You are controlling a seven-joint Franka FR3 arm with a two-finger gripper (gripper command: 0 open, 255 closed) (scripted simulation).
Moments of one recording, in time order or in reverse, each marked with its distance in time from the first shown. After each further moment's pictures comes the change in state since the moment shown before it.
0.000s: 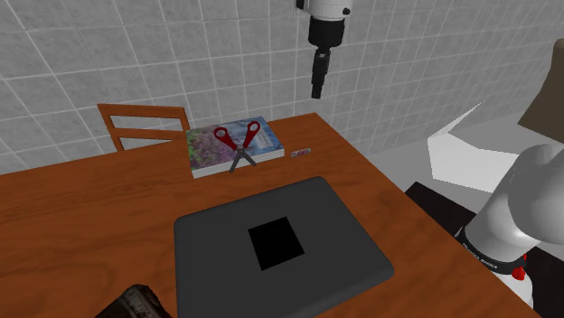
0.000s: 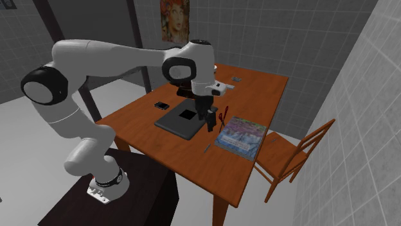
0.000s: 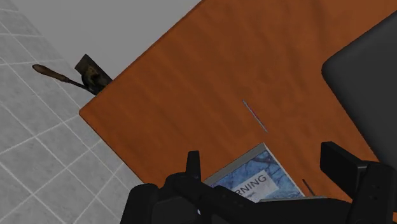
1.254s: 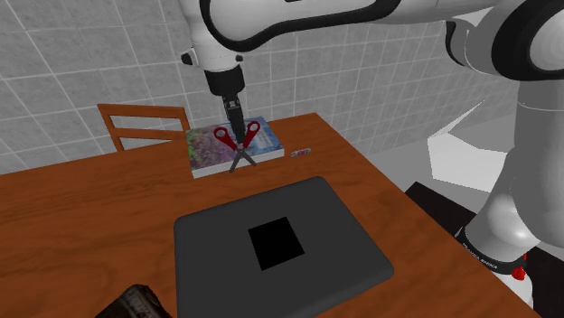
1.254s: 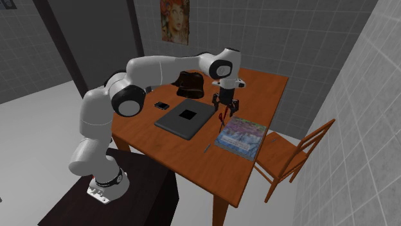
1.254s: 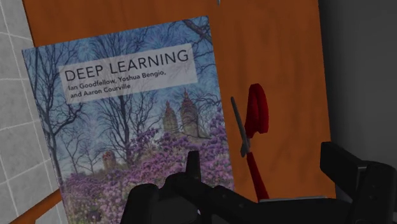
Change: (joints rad) arm 0.220 0.645 0.162 0.641 -0.181 -0.163 -0.129
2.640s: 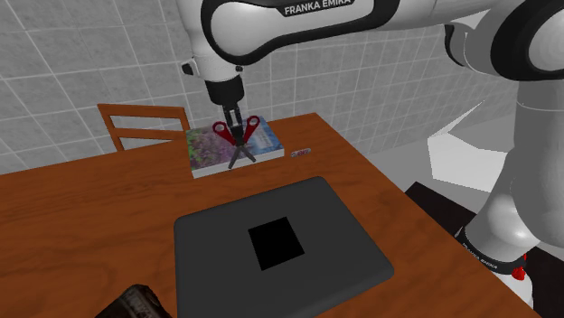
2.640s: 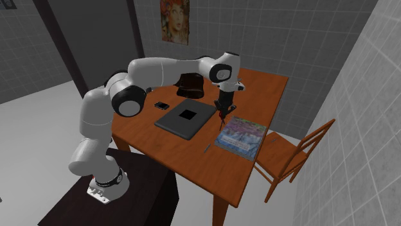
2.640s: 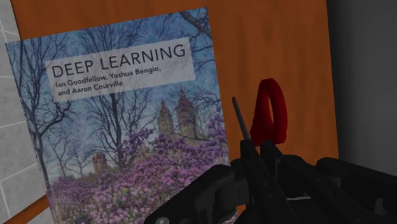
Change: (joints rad) arm 0.000 0.003 0.001 -0.043 -0.002 0.044 0.002
